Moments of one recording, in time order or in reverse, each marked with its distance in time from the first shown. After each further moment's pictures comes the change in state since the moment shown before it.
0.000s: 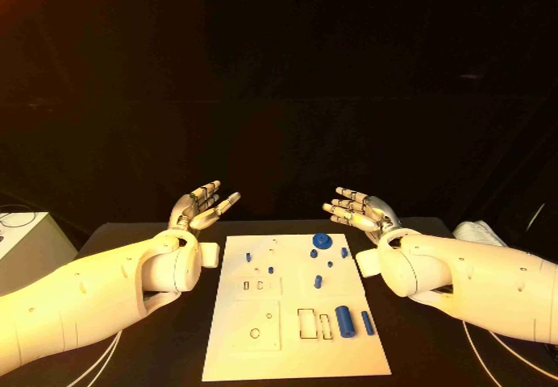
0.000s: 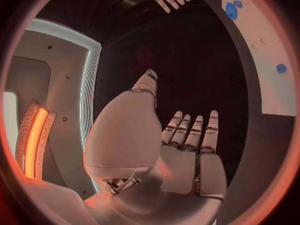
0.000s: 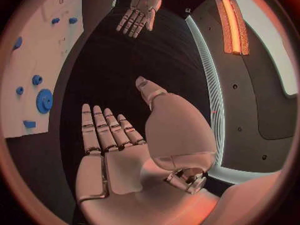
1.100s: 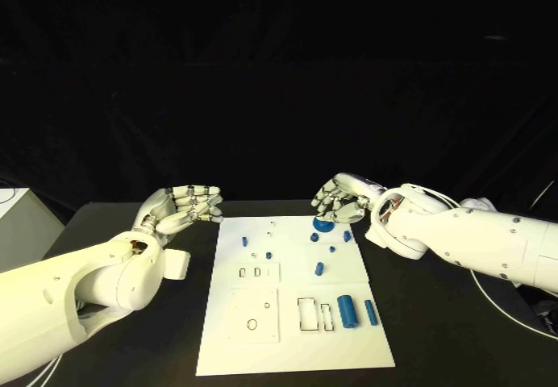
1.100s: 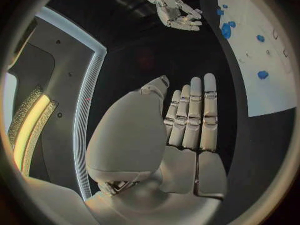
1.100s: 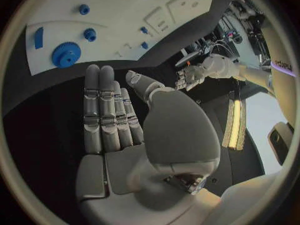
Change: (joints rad) left arm 0.041 -0.195 0.015 0.277 -0.113 0.129 -0.054; left_hand 0.070 0.001 0.252 -0.003 -0.004 0.501 0.041 0.155 0.110 0.789 0.010 0.058 0.037 0.739 -0.116 0.467 0.442 0.101 0.600 -0.103 0.500 0.258; right arm 0.128 -0.024 -0.004 -0.059 -1.107 0.178 -0.335; right_hand 0.085 -0.110 0.173 -0.078 -0.022 0.632 0.024 0.119 0.087 0.718 -0.147 0.033 0.025 0.836 -0.207 0.402 0.385 0.056 0.676 -0.167 0.549 0.319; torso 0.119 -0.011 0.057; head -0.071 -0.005
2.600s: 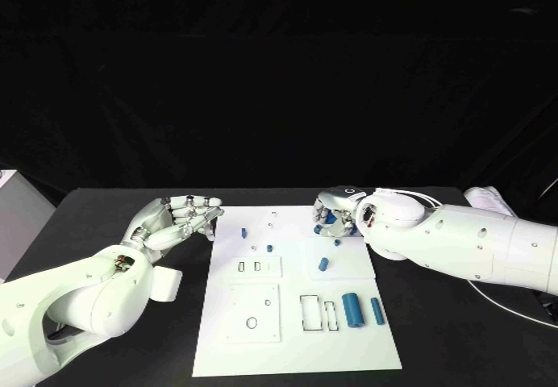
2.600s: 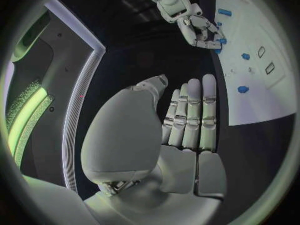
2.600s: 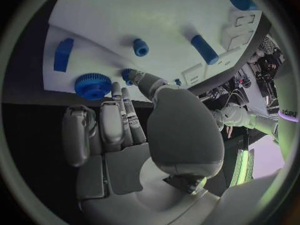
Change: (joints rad) left arm 0.001 -0.054 0.001 0.120 -0.027 0.042 -0.032; left_hand -0.048 -0.057 0.109 -0.009 -0.003 0.008 -0.001 0.010 0.057 0.033 -0.001 -0.011 0.017 -0.041 -0.017 0.323 0.217 0.000 -0.076 -0.019 0.359 0.247; right arm -0.015 0.040 -0.001 -0.039 -0.374 0.146 -0.187; right_hand -0.030 -0.056 0.048 0.052 0.010 0.036 -0.014 -0.012 0.064 -0.041 -0.008 -0.007 0.002 0.084 -0.009 0.796 0.684 -0.109 0.264 0.000 0.801 0.932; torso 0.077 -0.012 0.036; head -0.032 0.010
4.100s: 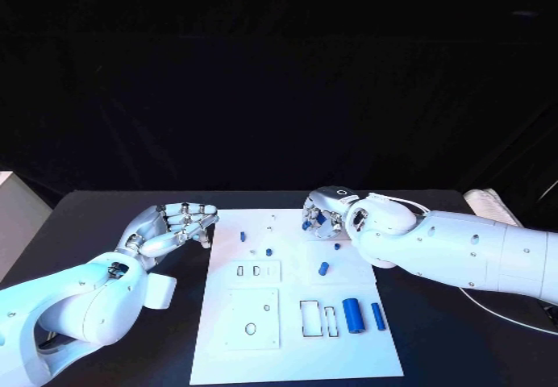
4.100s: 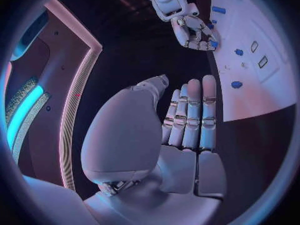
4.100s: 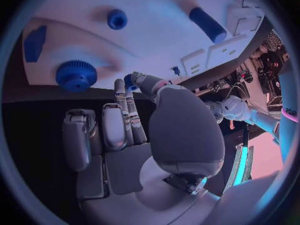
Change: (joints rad) left arm 0.001 -0.009 0.002 -0.007 0.000 0.005 -0.021; left_hand 0.000 0.000 0.011 -0.011 0.000 -0.014 0.007 0.000 0.005 -0.014 0.000 0.000 0.001 -0.007 0.000 0.018 0.002 0.000 -0.014 0.000 0.026 0.016; right arm 0.003 0.018 0.010 0.056 0.009 -0.114 -0.075; right_hand -0.011 0.050 0.079 0.034 -0.029 0.067 -0.038 0.059 0.048 0.104 -0.036 0.000 0.004 0.007 -0.022 0.046 0.016 -0.015 0.008 -0.017 0.065 -0.001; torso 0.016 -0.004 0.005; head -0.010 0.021
